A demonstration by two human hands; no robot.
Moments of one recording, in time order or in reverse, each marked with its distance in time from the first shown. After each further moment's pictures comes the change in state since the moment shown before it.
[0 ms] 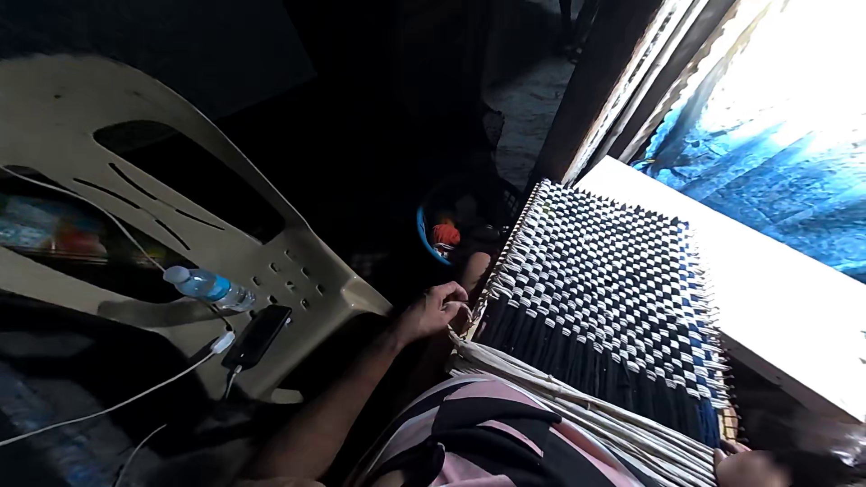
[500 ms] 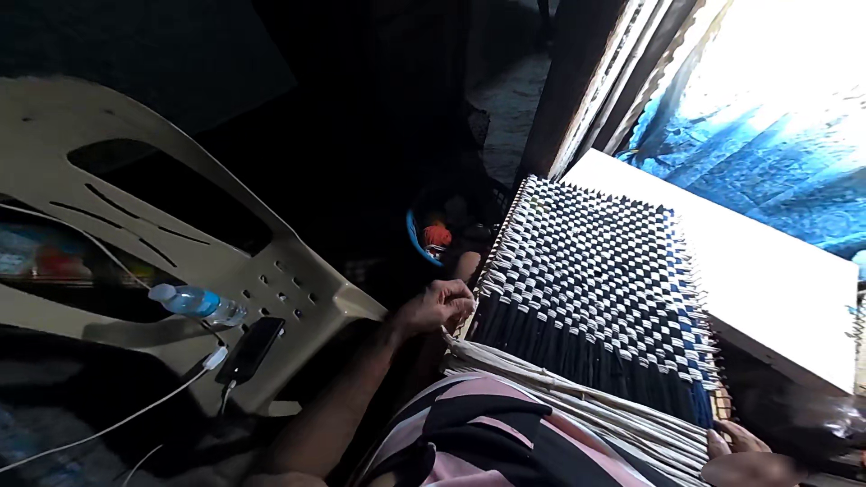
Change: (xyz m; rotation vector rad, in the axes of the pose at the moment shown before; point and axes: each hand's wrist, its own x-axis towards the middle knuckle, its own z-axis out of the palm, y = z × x) left_hand 0.011 0.024 -0.002 -0.242 -0.086 0.142; right_hand 0.001 -0.006 -0.005 0.010 -0.022 0.007
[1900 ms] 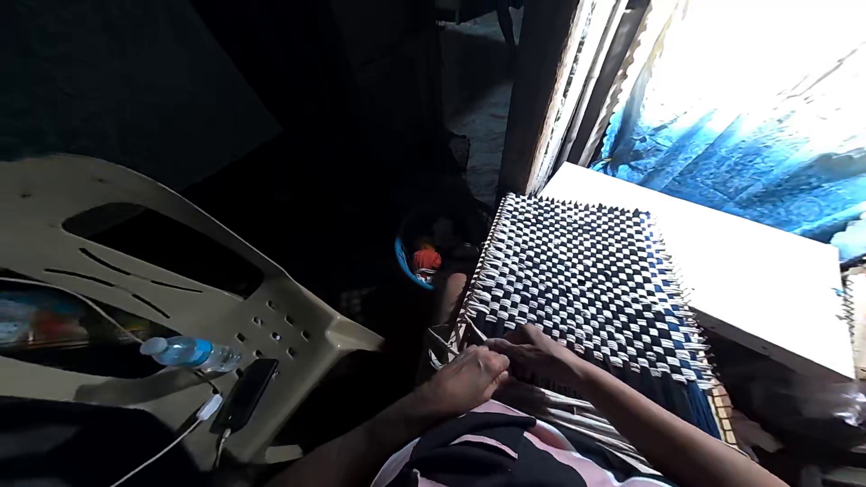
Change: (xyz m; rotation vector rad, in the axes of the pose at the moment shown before) left_hand -0.007 0.049 0.080 0.595 -0.355 0.231; right_hand 0.130 -0.258 0.079 0.612 -1.017 -0.261
